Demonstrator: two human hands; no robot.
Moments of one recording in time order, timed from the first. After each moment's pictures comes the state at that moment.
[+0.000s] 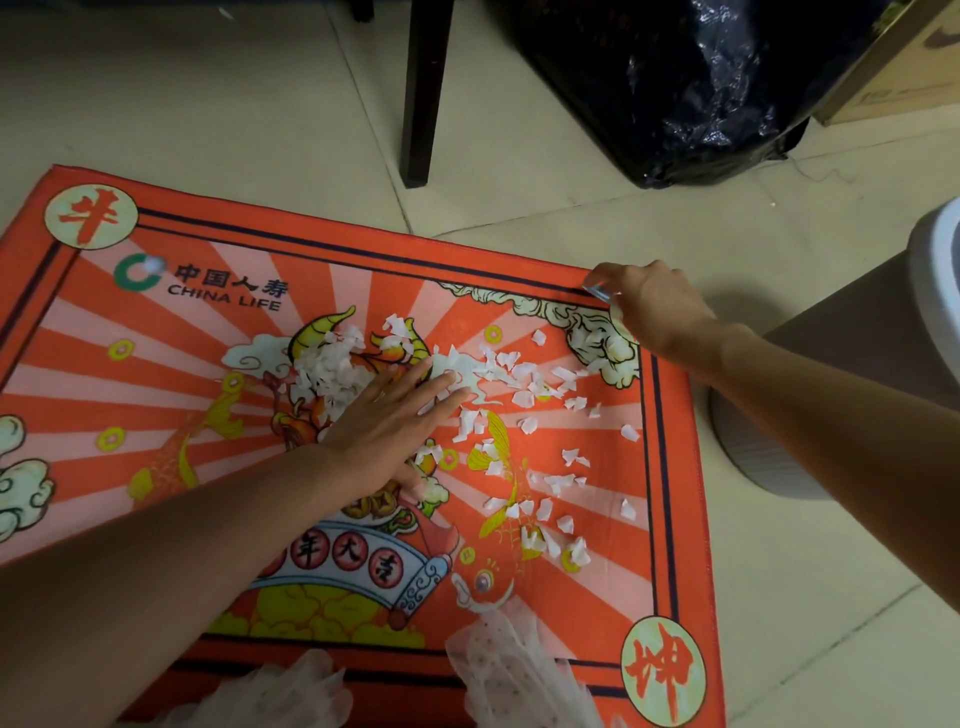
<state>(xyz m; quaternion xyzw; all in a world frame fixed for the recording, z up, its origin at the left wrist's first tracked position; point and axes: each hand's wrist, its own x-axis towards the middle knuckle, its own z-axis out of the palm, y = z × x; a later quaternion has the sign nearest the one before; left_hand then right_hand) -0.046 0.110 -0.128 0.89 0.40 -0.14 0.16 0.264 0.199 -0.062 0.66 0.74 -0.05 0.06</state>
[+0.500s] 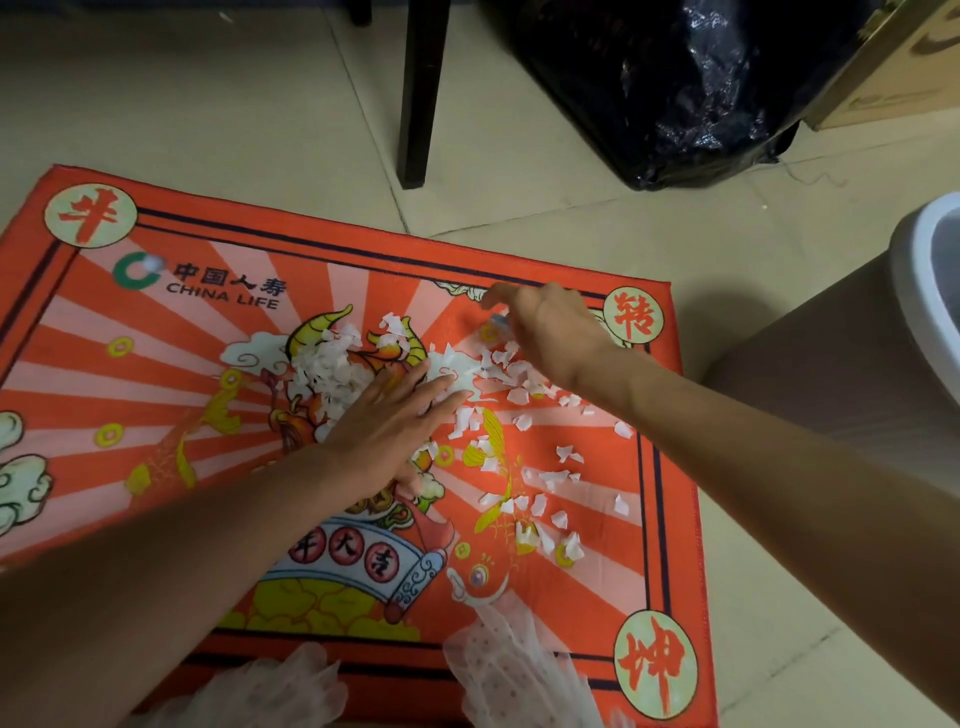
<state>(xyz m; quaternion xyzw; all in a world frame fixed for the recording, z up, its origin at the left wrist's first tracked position) -0.041 0.103 -0.123 0.89 0.40 -0.14 0.15 0.170 0.168 -0.058 0.58 0.81 -0.08 0.00</state>
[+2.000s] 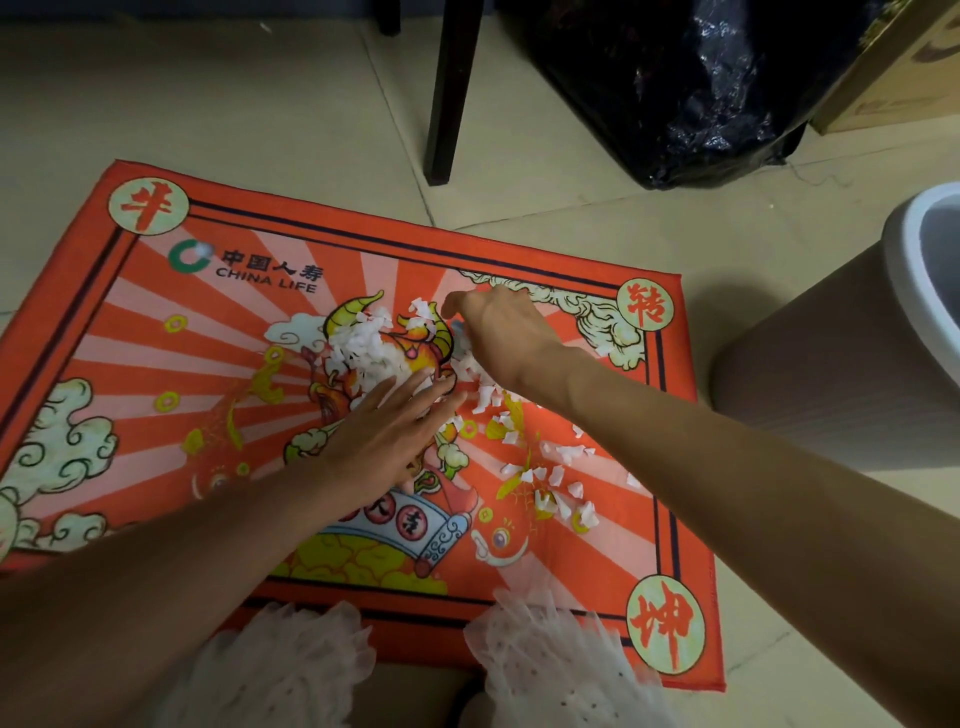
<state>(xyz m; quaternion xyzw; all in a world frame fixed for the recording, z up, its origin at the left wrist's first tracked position) -0.073 0.061 -0.122 0.89 0.42 -0.11 0.12 0.096 0.141 -0.056 0.56 0.82 -0.09 0.02</state>
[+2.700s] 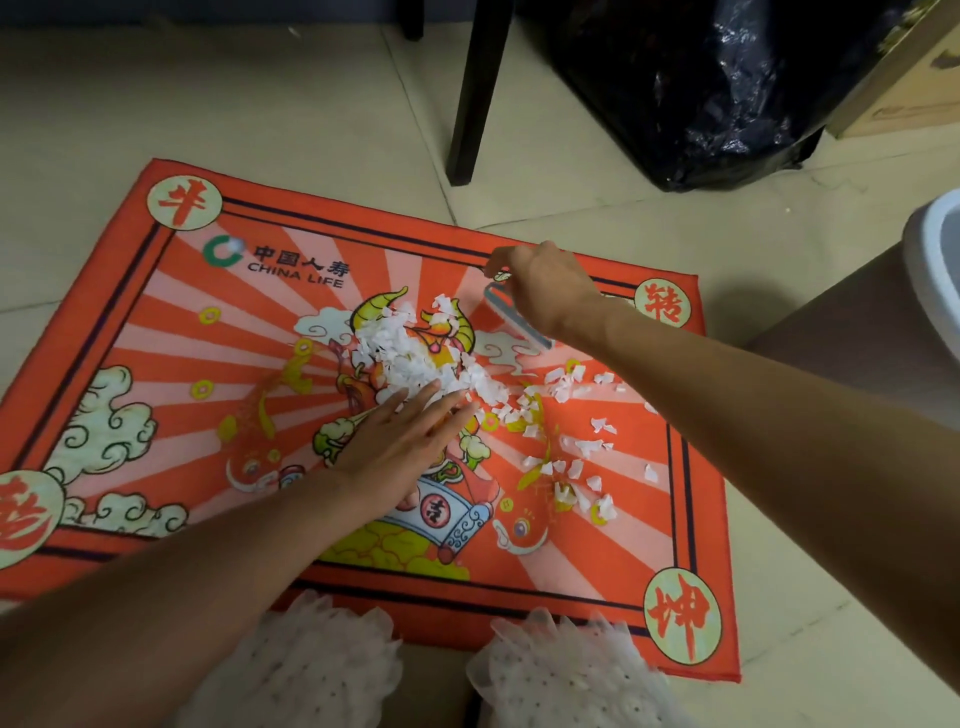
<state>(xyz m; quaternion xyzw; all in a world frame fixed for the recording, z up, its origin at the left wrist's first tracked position) -0.085 0.037 -0.109 0.89 0.42 -0.12 0.14 0.109 0.174 -0.039 0.60 0.79 -0.11 0.01</state>
